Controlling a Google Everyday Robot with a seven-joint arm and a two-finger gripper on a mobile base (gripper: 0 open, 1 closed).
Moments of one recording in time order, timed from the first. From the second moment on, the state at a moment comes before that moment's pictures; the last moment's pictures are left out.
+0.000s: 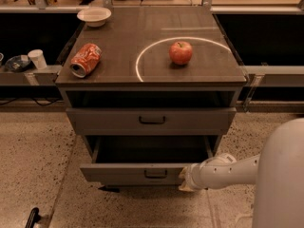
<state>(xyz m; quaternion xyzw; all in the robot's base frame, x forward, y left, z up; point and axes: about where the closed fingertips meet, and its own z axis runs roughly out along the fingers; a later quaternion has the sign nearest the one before) 0.510 -0.141 0.381 -0.66 0.71 0.02 0.22</state>
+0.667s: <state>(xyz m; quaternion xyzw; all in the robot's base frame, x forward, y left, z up) 0.511 -0.142 0.382 -0.66 0.71 0.01 0.22</state>
